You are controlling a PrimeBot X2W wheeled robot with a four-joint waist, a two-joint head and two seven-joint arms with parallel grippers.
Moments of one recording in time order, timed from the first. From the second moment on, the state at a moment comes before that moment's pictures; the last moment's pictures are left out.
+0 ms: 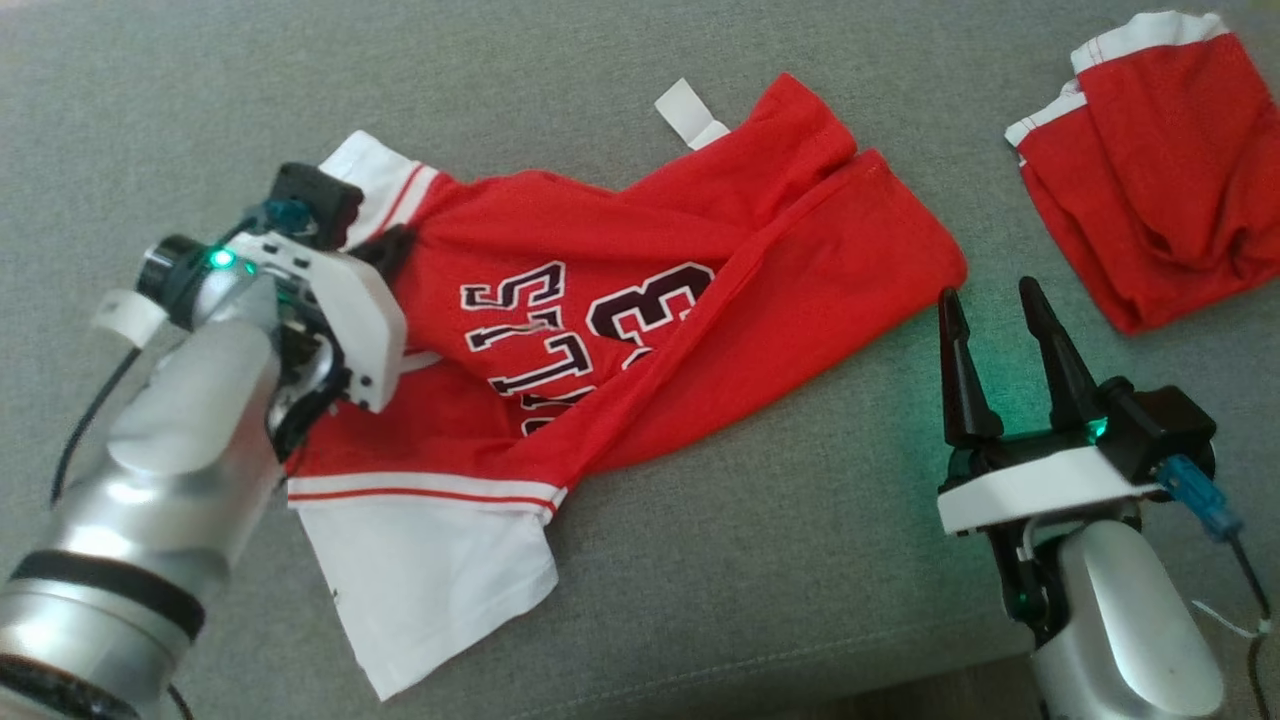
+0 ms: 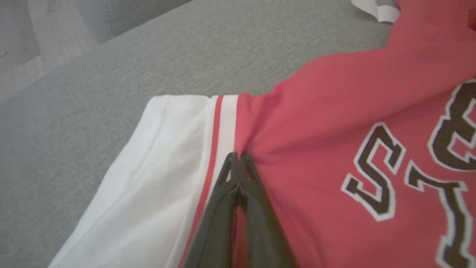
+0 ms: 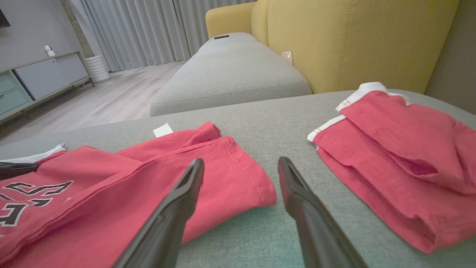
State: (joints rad) left arm -0.83 0.32 -0.78 0.82 -0.50 -0.13 0.05; right arm -0.22 -0.05 0.08 0.30 0.17 0.13 -0.25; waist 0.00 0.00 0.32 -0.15
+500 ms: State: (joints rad) left arm -1.11 0.41 -0.85 0.93 -0.51 -0.13 -0.04; right arm -0.28 -0.05 0.12 0.30 0.19 0.13 -0.25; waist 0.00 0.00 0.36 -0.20
